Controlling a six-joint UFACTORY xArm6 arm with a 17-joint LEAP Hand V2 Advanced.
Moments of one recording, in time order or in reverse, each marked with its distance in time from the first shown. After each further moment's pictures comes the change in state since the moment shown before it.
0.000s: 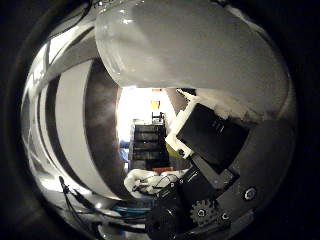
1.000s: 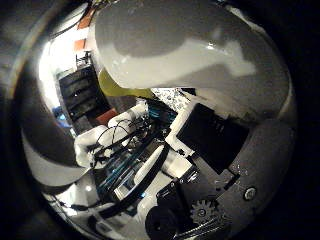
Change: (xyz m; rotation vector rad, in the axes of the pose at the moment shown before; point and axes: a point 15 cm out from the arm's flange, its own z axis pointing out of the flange) arm -0.066 0.021 0.120 -0.744 0.706 -0.149
